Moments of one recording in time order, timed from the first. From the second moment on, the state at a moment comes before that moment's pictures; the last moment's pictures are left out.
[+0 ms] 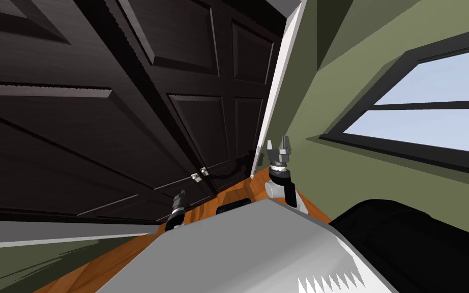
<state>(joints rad) 0.07 0.27 0.16 -0.71 0.16 -0.82 0.14</state>
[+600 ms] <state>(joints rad) 0.05 0.26 0.11 -0.74 0.13 -0.83 0.18</state>
